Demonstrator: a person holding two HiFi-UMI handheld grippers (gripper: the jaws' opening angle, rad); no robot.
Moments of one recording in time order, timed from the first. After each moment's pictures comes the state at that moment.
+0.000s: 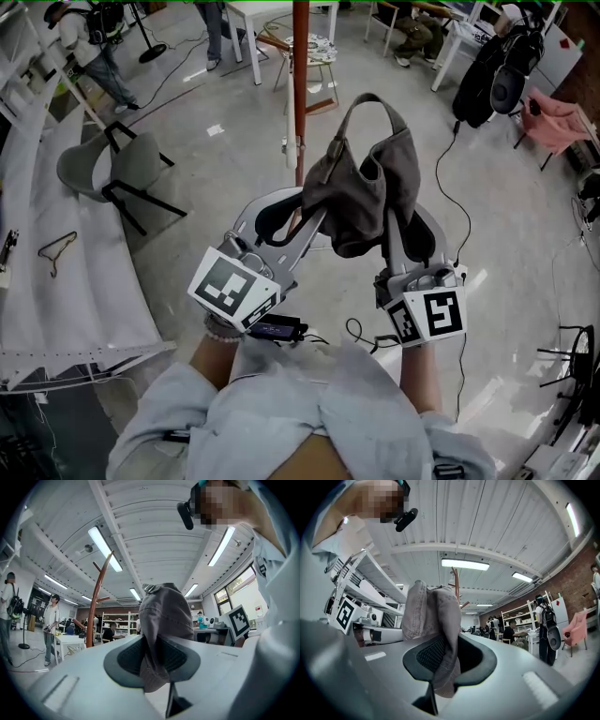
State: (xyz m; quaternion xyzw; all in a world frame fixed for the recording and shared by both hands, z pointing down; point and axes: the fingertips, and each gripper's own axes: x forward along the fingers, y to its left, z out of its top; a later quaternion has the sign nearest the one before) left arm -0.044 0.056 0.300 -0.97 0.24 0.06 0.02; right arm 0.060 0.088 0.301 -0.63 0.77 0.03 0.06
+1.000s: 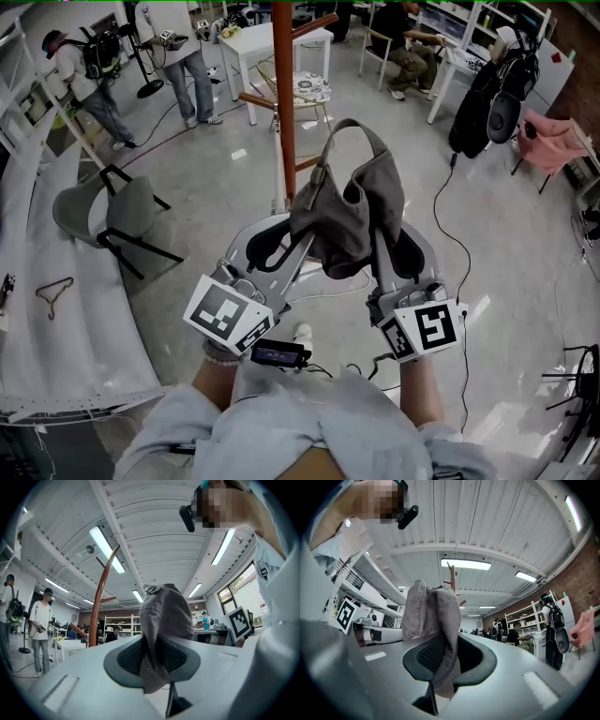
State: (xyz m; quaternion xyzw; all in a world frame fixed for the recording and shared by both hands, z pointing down) left arm -0.013 -0.039 0.287 -0.96 0.26 0.07 0.03; right arm 0.093 -0.011 0.290 -0.61 0.78 0.05 0.07
